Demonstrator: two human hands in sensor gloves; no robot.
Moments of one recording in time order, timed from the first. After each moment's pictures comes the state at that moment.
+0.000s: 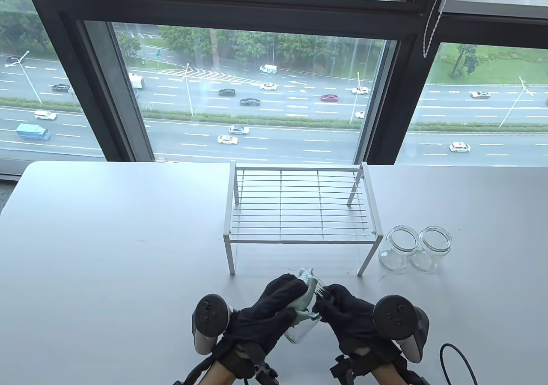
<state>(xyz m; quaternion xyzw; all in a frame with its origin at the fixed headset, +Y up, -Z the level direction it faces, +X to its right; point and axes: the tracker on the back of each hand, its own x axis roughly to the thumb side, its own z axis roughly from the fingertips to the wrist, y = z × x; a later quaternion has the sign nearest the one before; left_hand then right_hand) -0.085 -0.708 -0.272 0.01 -0.30 0.60 0.74 0.172 -0.687 -0.276 0.11 -0.03 0.88 0.46</state>
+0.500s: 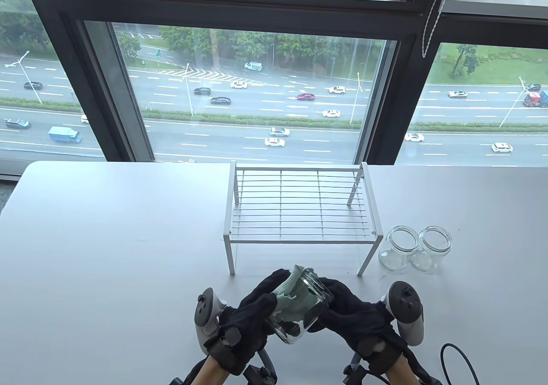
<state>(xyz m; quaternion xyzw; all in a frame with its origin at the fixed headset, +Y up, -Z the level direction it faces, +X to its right) -0.082 -0.727 -0.279 -0.15 -0.26 0.82 0.48 0.172 -0.690 -0.289 0.27 0.10 0.73 0.62</state>
